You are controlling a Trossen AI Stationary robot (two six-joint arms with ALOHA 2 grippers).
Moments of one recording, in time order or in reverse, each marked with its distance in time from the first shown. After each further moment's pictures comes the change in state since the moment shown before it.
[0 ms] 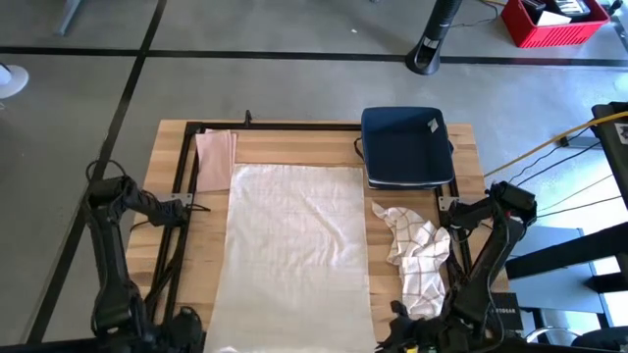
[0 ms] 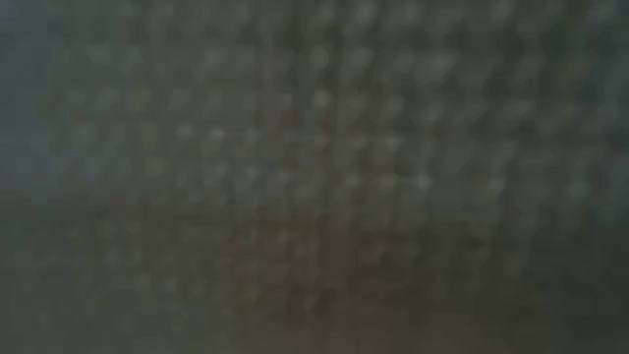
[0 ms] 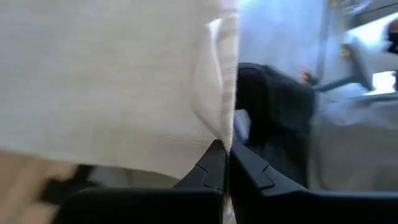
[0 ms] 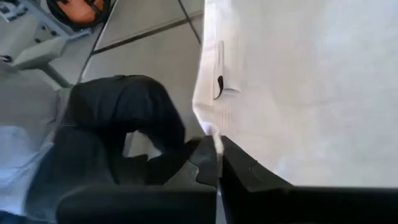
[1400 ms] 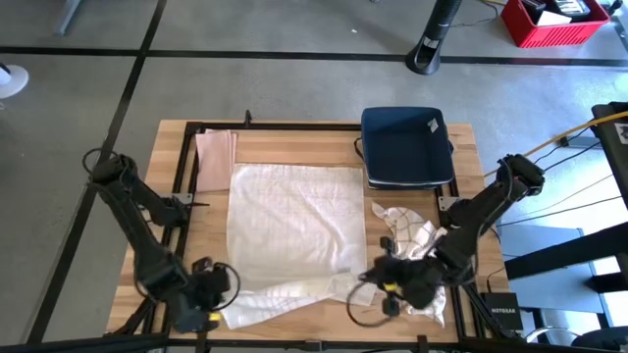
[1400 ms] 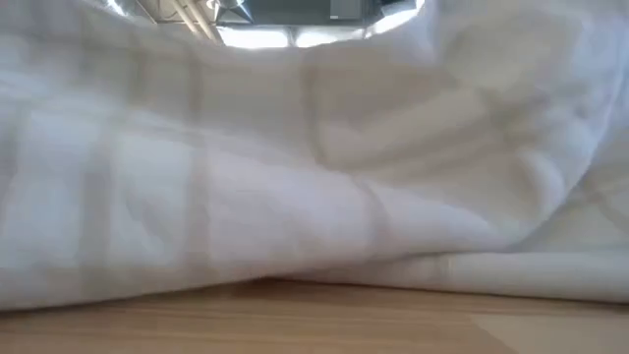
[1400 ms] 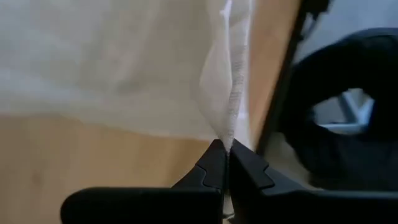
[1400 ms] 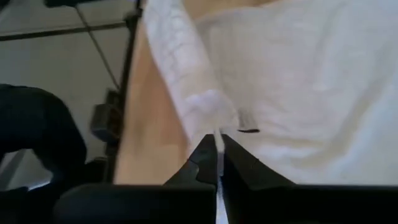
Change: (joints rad) left arm 0.315 -0.179 -0.182 -0.301 0.285 0.308; right arm -0.296 -0.286 -0.161 -0.226 0.016 -0.305
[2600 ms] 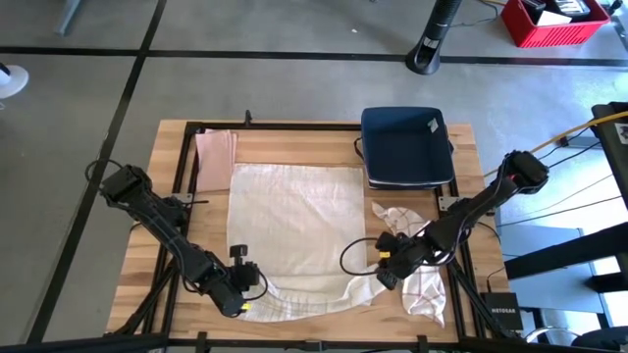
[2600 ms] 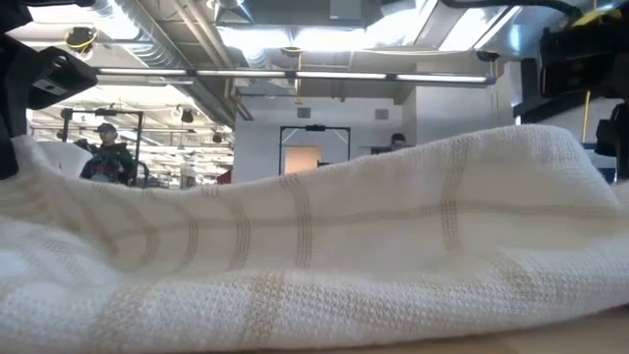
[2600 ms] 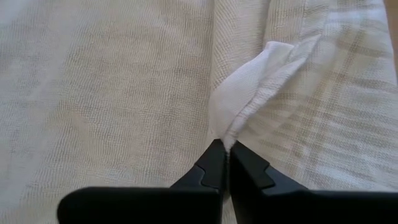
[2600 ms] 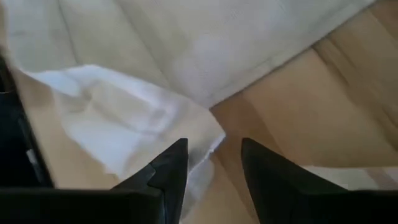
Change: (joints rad) left arm 0.196 0.147 -0.240 0.344 -0.161 0.527; right arm -0.160 -0.071 -0.407 0.058 -0.406 0.549
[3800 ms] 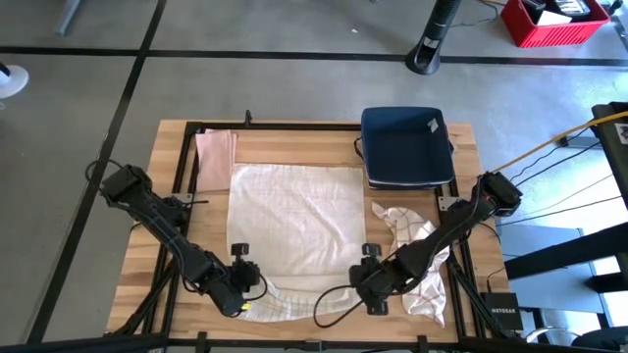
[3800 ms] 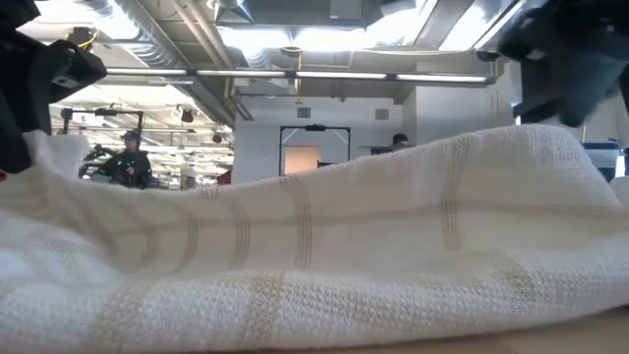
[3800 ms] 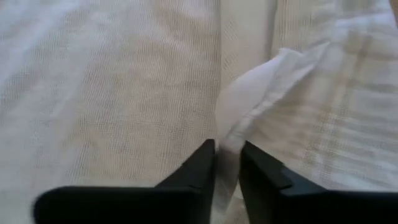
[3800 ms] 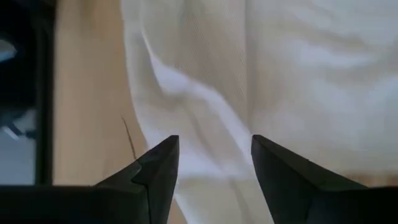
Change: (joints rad) left arm 0.001 0.000 0.000 -0.001 -0.053 0.058; right arm 0.016 0.357 0.579 -0.385 -0.009 -0.624
